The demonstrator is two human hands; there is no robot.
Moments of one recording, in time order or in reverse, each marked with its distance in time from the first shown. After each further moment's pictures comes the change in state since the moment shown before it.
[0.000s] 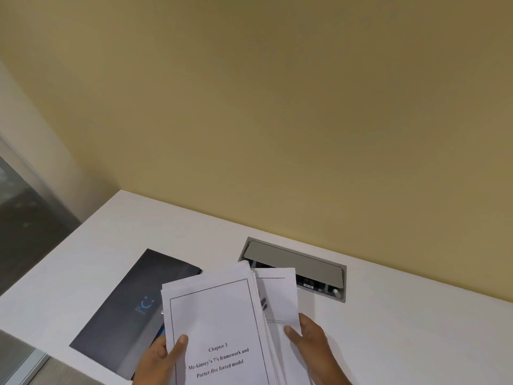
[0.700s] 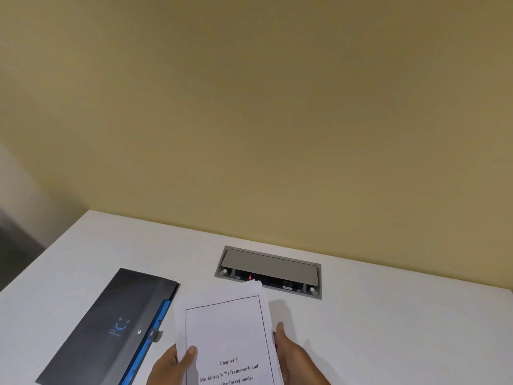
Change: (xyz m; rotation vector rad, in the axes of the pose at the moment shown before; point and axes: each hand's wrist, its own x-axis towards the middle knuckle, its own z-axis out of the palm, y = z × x) left_hand 0.015 0.008 0.056 0.338 -0.207 -0.056; right_hand -0.041 0.008 -0.008 -0.033 -0.234 -0.034
